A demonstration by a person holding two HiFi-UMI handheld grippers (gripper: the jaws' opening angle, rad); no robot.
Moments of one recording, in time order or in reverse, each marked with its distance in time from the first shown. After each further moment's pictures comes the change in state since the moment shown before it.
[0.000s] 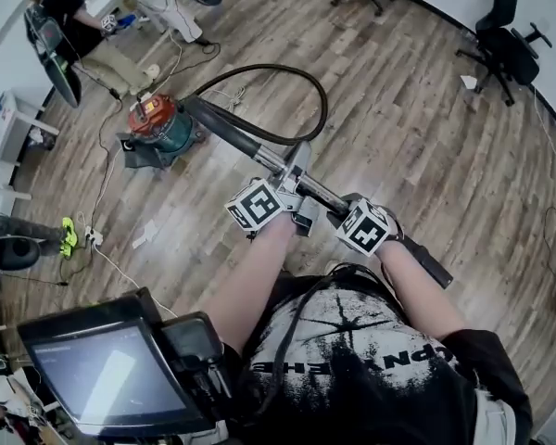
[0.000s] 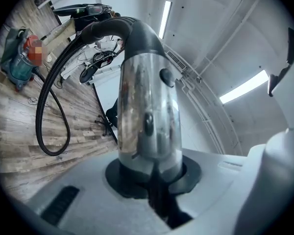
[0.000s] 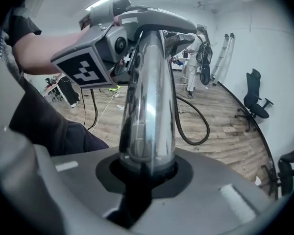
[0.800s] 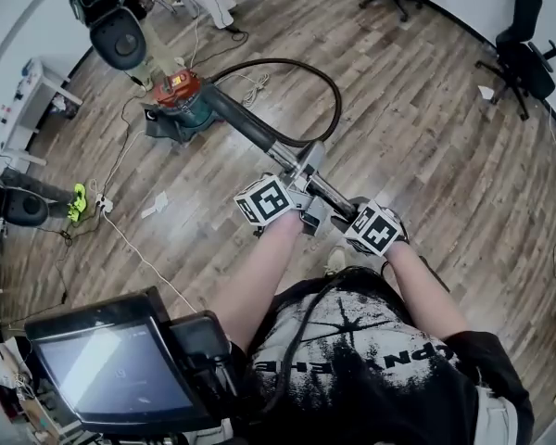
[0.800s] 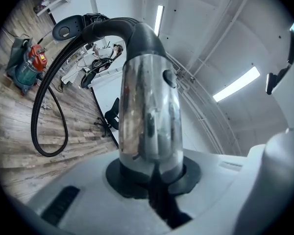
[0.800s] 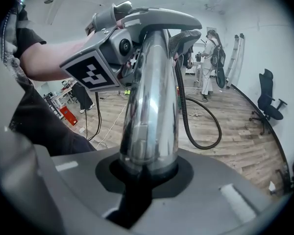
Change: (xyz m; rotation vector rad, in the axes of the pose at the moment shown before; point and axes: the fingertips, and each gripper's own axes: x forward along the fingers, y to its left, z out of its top) left arm -0.091 -0.059 -0.056 0.046 -0.034 -0.015; right arm -0.029 0.115 -0.044 -0.045 -0.066 0.150
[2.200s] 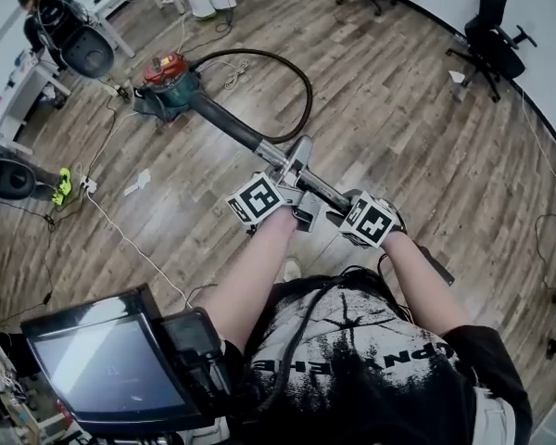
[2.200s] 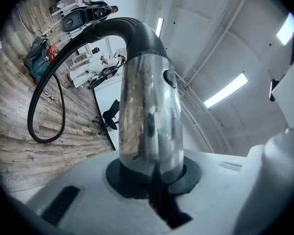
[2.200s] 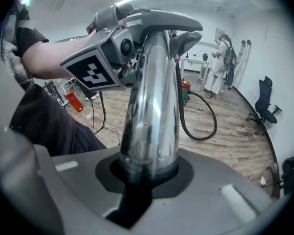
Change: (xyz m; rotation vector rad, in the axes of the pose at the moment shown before) left arm -0.145 -0.117 -0.132 -0.065 -0.086 -0.028; right arm -0.078 0.178 -0.117 -0.073 0.082 -0.030
